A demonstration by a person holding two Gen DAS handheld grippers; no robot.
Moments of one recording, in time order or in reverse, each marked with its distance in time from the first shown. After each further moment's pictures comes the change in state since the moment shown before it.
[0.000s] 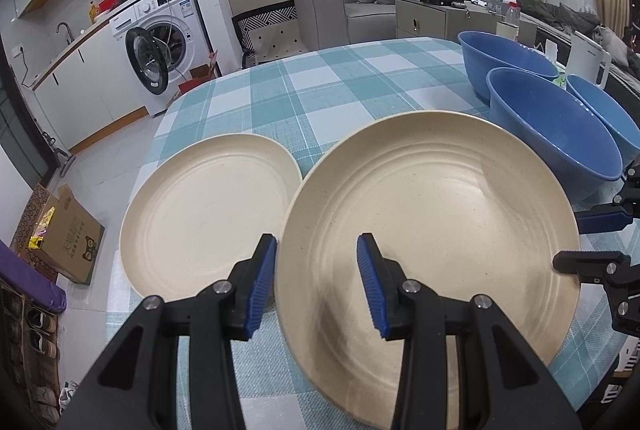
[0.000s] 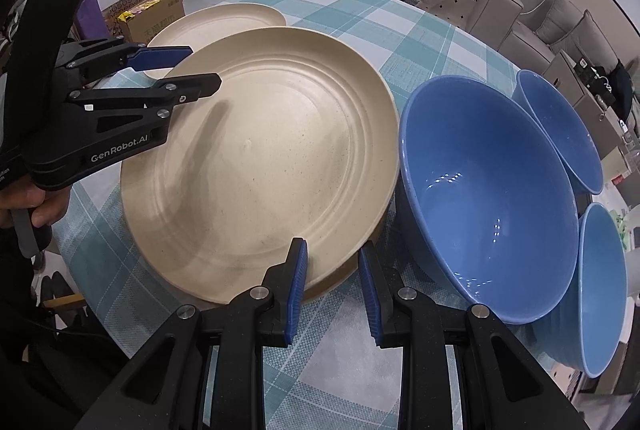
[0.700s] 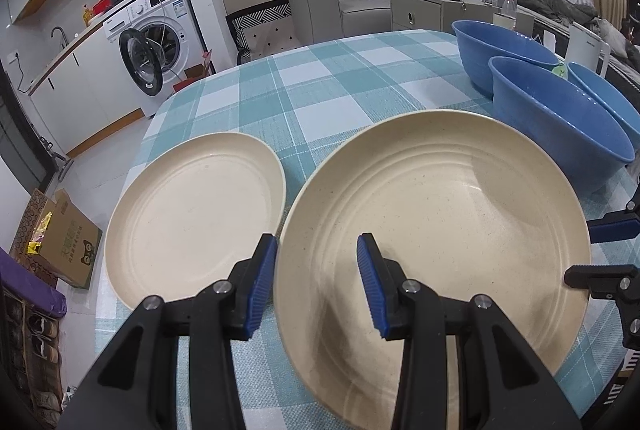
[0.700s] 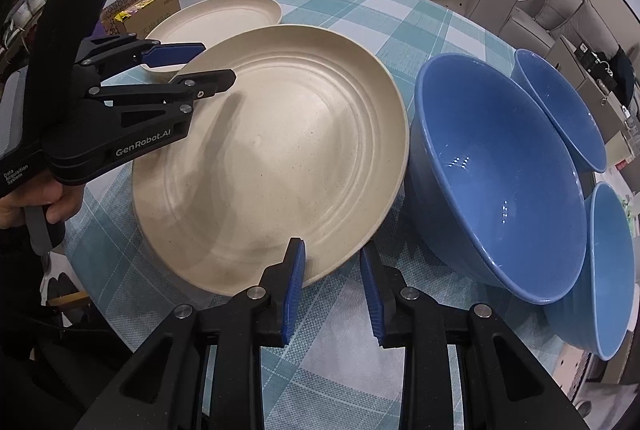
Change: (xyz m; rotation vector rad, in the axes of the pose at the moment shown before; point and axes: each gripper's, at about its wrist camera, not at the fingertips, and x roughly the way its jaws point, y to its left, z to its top) left arm 0.016 -0.012 0.001 0.023 0.015 -0.002; right arm 0.004 -0.005 -0.010 0.028 0.032 0.018
